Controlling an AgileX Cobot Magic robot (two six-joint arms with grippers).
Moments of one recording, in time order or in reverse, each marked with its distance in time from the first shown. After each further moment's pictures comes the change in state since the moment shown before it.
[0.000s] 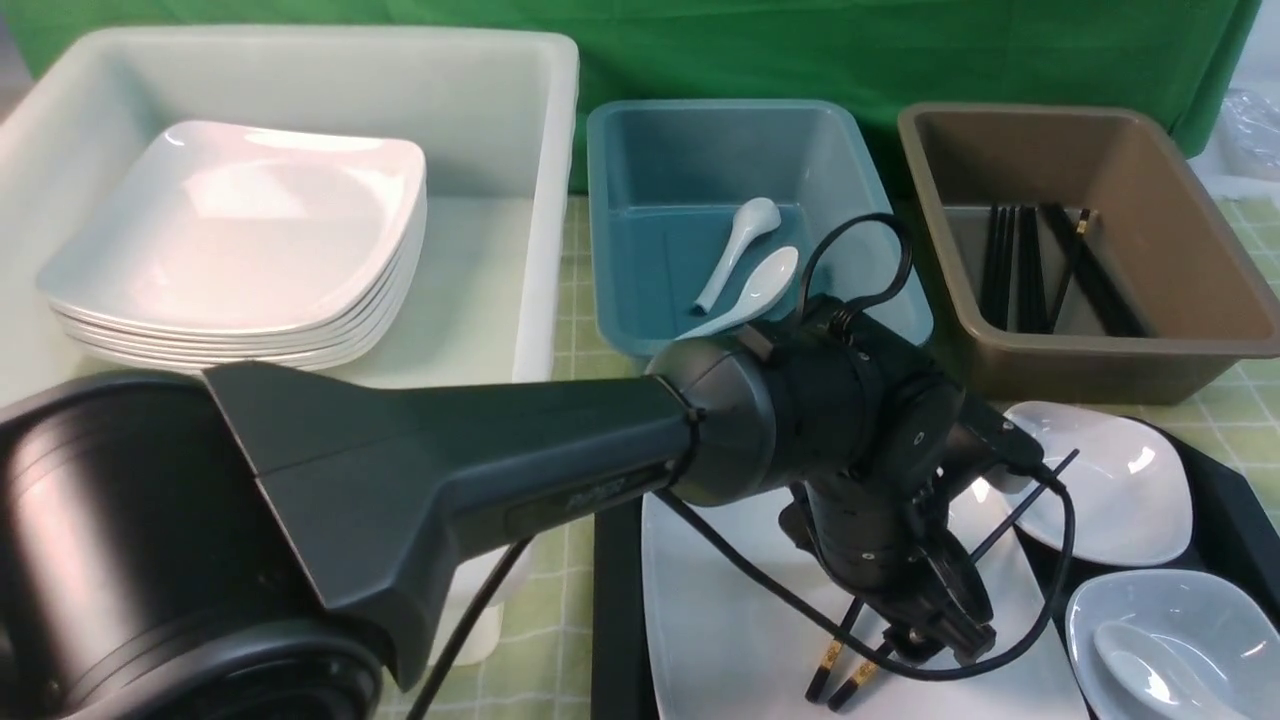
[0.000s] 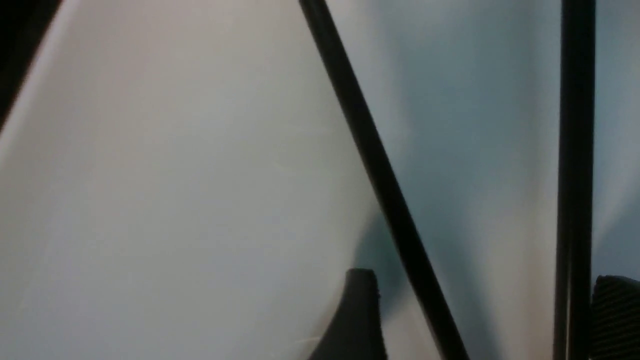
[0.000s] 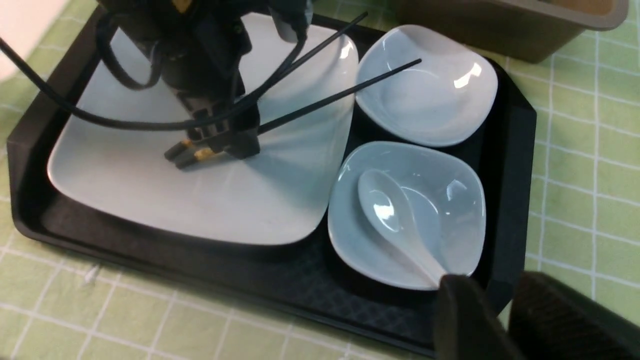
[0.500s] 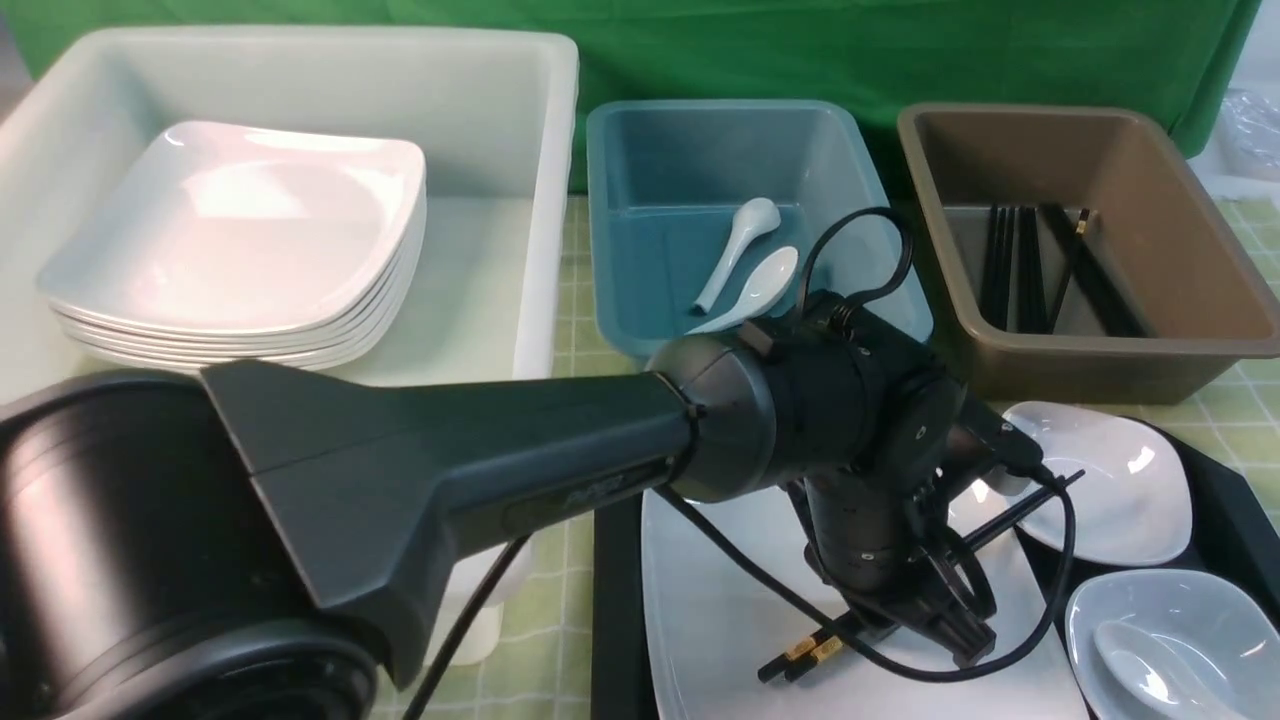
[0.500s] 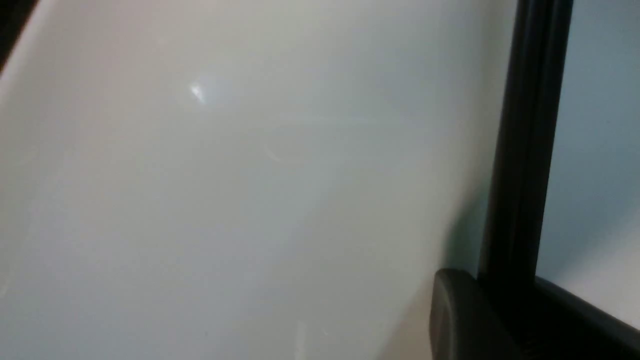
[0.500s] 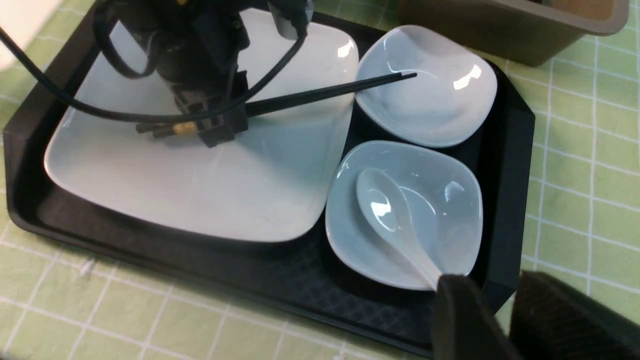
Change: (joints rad) right arm 0.000 0.000 0.000 0.000 0.000 -0.016; left arm 0.000 -0.028 -0.006 -0.010 0.056 -0.013
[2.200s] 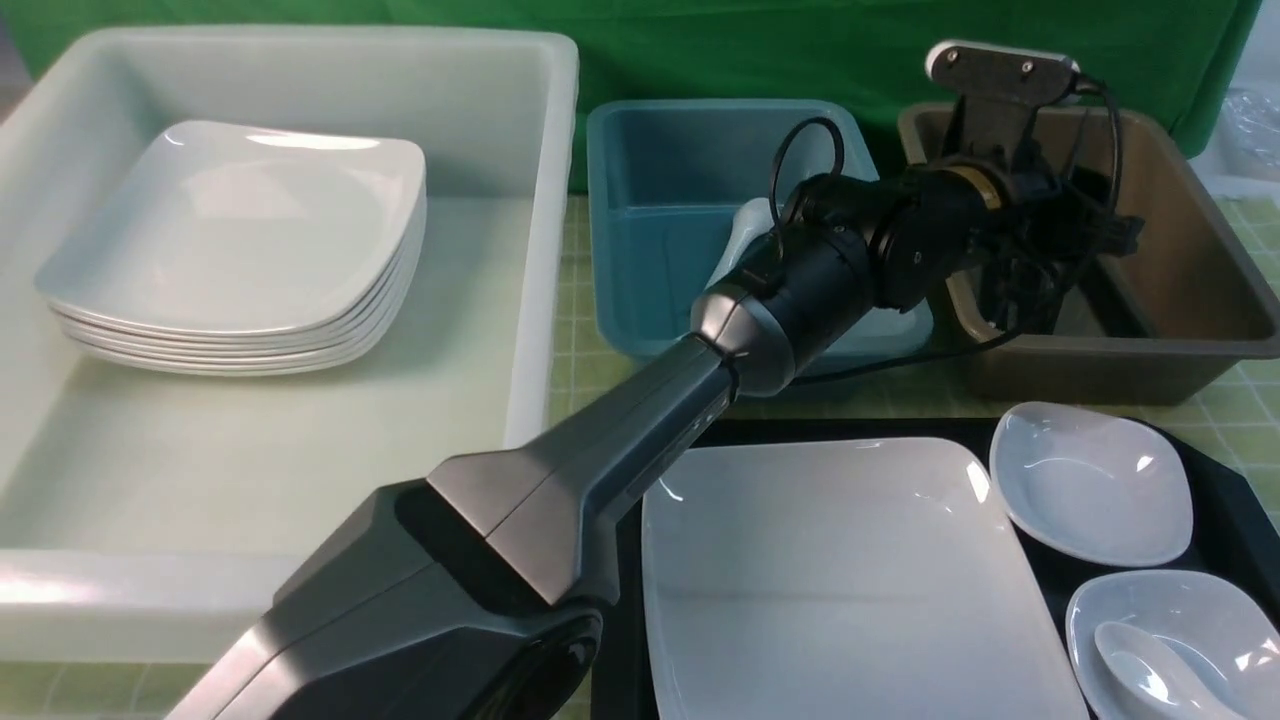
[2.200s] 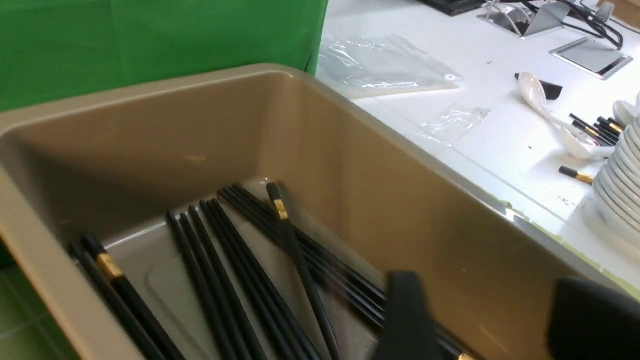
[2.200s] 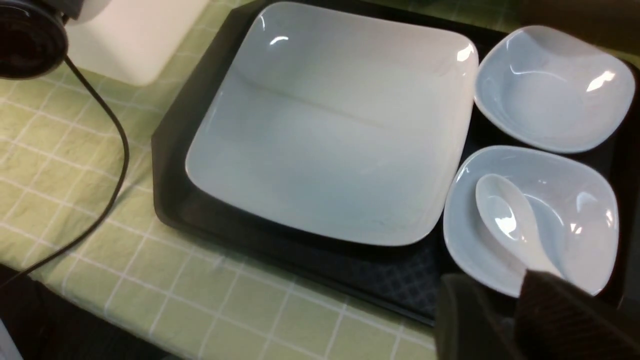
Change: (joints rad) right arm 0.000 0.000 0.000 0.203 0.004 0.003; left arm 0.150 0.608 -1.120 -0.183 -0.483 -0.037
